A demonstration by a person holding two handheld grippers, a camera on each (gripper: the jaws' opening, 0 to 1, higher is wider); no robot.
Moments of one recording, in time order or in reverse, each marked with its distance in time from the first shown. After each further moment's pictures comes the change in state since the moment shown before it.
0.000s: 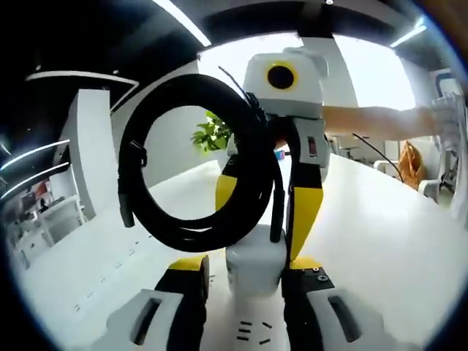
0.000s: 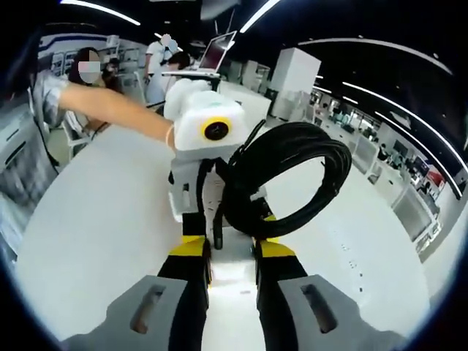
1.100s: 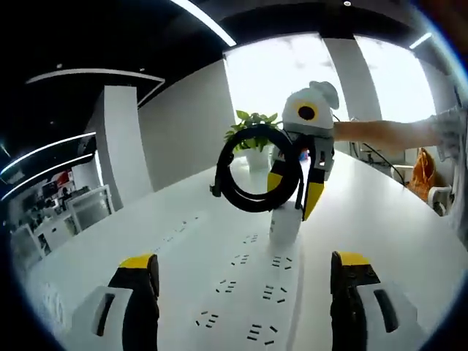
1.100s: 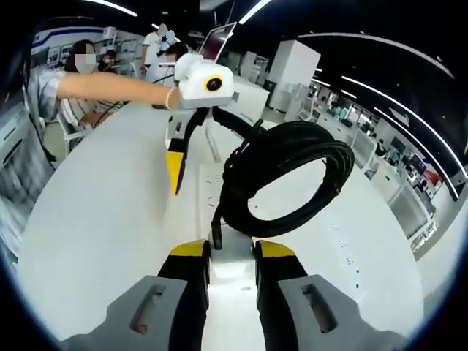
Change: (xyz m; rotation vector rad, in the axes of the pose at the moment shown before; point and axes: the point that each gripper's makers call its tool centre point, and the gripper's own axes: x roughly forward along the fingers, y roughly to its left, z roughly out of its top) left arm -0.101 0.038 -0.008 -0.050 0.006 0.149; right arm -0.001 0.010 -0.002 -0.008 0.063 -0.018
